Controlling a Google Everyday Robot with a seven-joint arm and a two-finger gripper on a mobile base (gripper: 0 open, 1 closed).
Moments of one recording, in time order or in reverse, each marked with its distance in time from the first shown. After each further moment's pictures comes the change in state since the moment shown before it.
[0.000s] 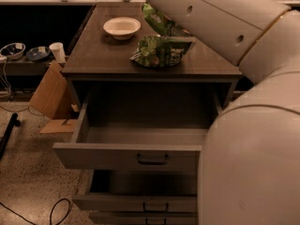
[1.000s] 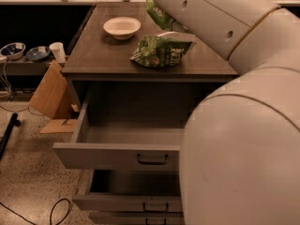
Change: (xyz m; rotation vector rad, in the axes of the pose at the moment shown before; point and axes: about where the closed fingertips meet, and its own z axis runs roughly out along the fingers) arm 0.015 -0.009 0.007 -0.022 0.030 0.130
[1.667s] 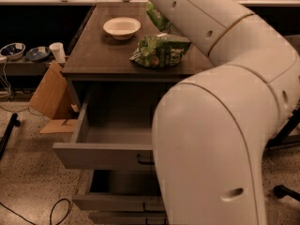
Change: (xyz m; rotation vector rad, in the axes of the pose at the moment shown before) arm -0.010 -0.012 0.030 -0.055 -0.024 0.068
